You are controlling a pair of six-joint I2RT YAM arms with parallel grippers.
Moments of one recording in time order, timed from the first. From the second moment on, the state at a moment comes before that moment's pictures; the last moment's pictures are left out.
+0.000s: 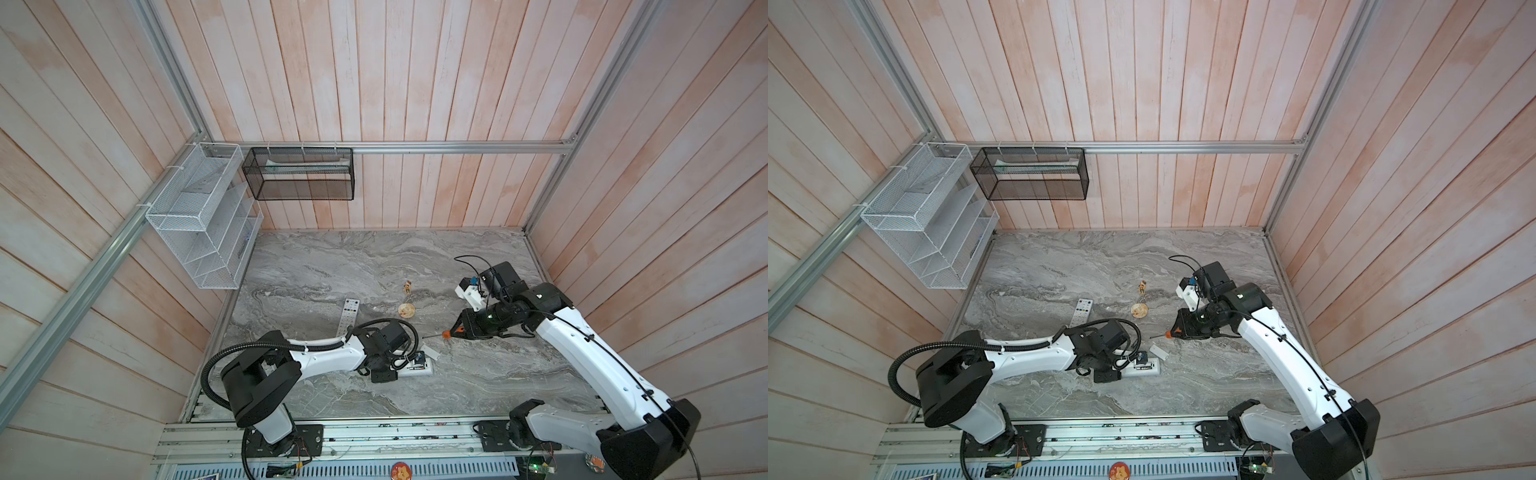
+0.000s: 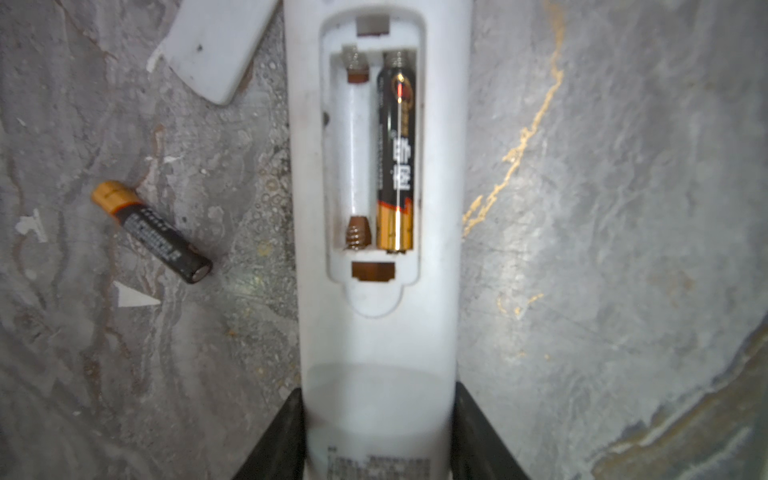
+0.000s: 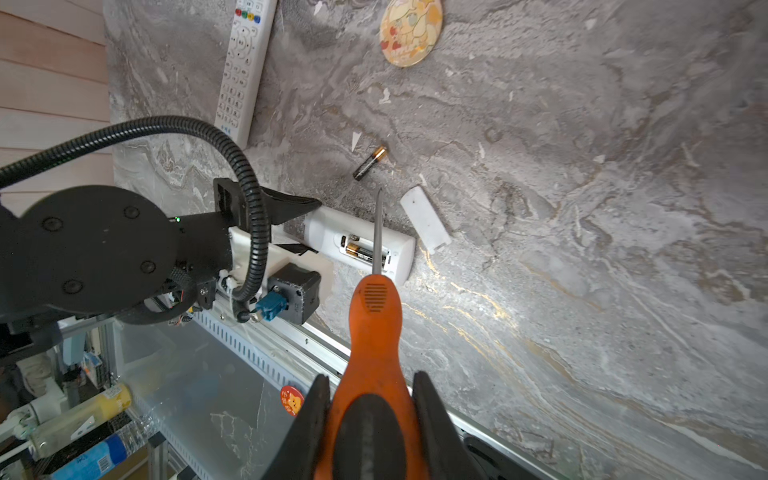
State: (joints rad) left arm -0.98 1.65 0.88 -0.47 0.07 0.57; right arm 0.46 1.18 1.19 -1.19 -0.40 0.31
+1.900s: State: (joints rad) left arm -0.98 1.62 0.85 -0.42 0.02 0.54; right arm 0.48 1.09 1.05 -1.29 -0.47 0.32
